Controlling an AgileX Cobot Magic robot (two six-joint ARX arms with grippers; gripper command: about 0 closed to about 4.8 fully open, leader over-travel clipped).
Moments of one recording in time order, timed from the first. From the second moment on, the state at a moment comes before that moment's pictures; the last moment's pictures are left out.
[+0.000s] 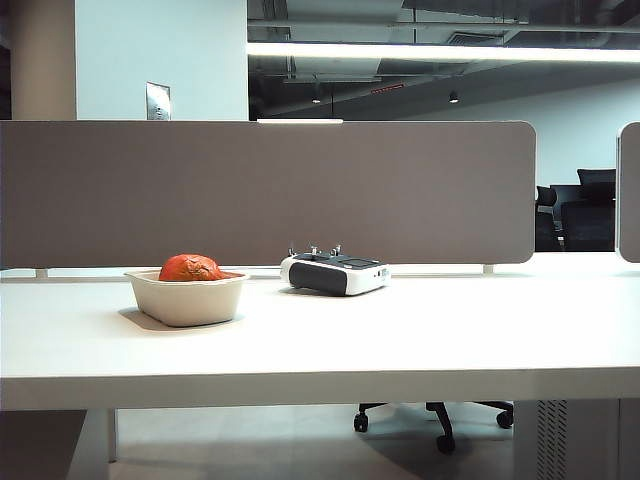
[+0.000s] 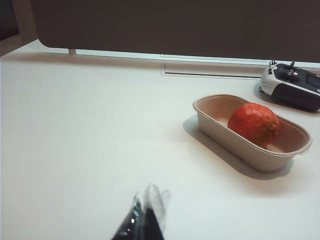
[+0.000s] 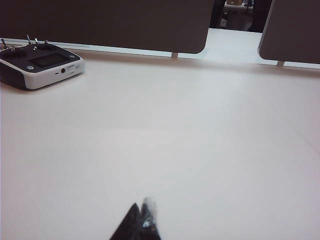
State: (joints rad) left arm 0.03 0.01 0.01 -0.05 0.00 -0.04; right arm 0.11 0.00 0.01 -0.05 0.13 -0.07
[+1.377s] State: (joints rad) left arm 0.03 0.01 0.01 -0.05 0.00 -0.04; right arm 0.07 0.00 0.01 -0.05 0.13 -0.07
